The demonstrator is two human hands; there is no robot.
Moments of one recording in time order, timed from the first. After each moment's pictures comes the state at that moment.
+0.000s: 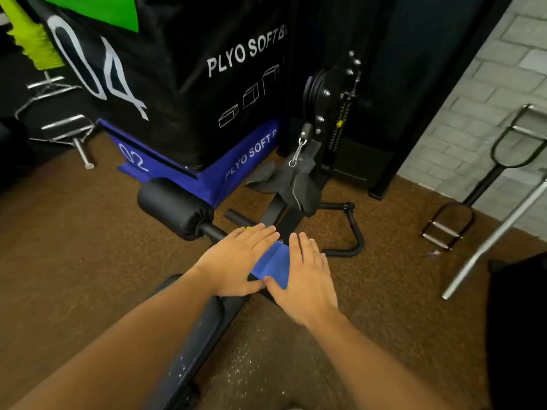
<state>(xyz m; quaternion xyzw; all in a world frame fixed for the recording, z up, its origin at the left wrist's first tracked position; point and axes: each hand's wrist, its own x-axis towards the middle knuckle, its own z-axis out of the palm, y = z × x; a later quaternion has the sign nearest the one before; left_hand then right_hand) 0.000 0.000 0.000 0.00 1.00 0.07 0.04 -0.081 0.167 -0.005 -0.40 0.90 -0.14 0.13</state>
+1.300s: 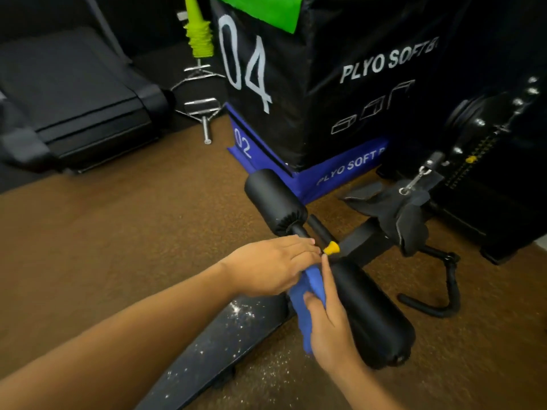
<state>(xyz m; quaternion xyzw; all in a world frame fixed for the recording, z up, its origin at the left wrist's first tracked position) 0.072 -0.038 0.026 0.00 0.99 0.09 -0.06 -0.011 0.114 -0.010 -0.34 0.67 -0.53 0.39</state>
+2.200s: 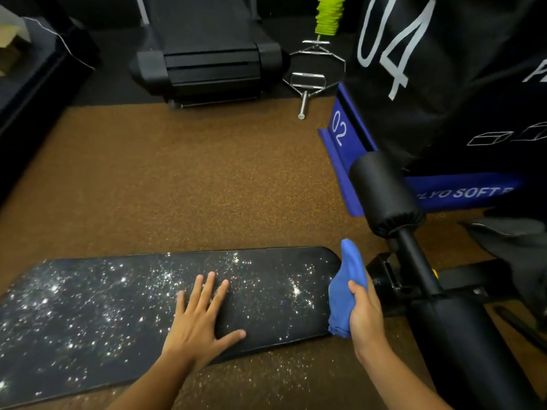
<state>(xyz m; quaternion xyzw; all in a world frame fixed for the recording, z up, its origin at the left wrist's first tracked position) 0.319 0.064 -0.193 -0.66 0.74 0.14 0.04 0.031 0.039 -0.133 -0.25 0.64 -0.51 0.52</state>
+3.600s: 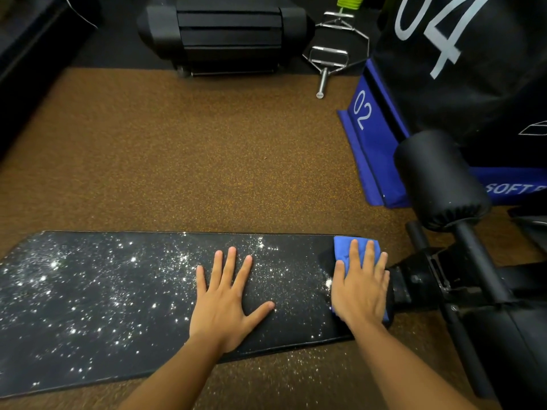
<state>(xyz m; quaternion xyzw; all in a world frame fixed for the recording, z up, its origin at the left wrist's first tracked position) 0.319 0.045 -0.218 -0.69 0.72 0.12 -0.01 0.078 -0.008 -0.221 -0.60 0.79 -0.04 0.11</state>
